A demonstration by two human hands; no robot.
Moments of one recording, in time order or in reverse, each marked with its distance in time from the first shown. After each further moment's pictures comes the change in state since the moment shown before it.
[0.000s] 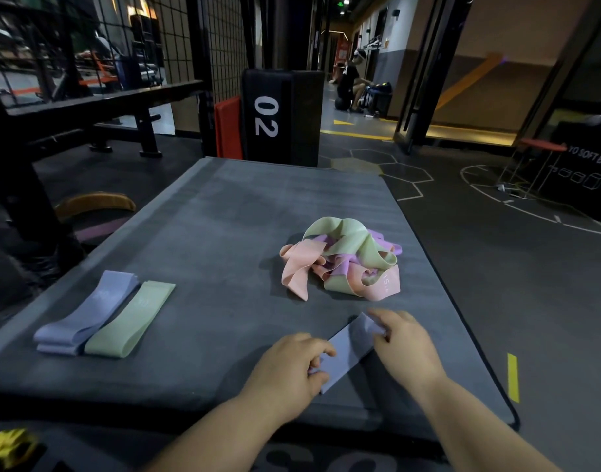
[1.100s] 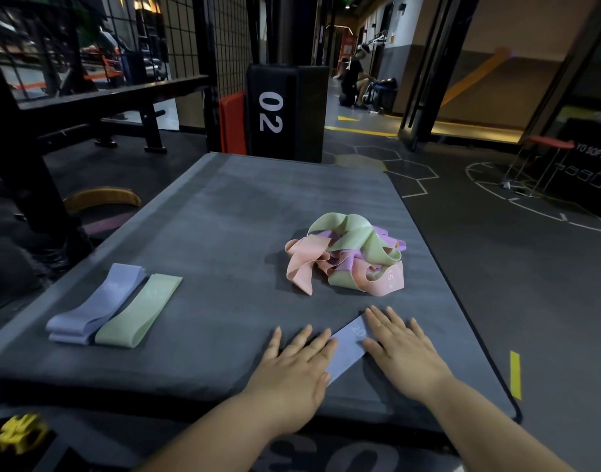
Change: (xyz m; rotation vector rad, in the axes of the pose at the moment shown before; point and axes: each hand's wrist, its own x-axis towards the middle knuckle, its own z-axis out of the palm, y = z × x) left_hand -0.013 0.002 0.005 0.442 -0.314 -0.015; right_hand -0.011 0.007 0.001 -0.390 -0.296 -0.182
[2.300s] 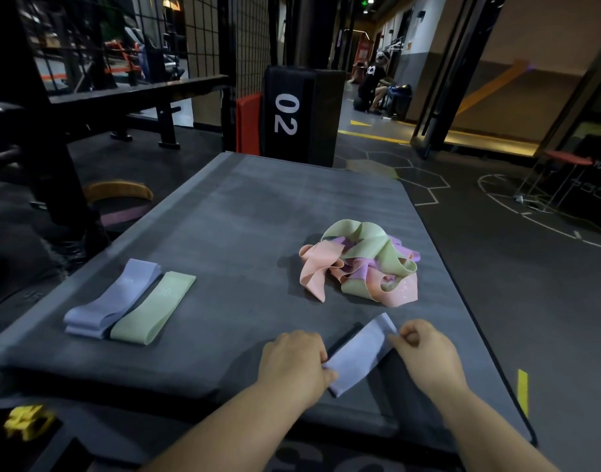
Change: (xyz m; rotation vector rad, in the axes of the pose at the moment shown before) left_hand 0.011 -0.005 -0.022 -0.244 0.218 -0.326; right_hand 0.003 -0.006 -0.013 0.523 0.309 0.339
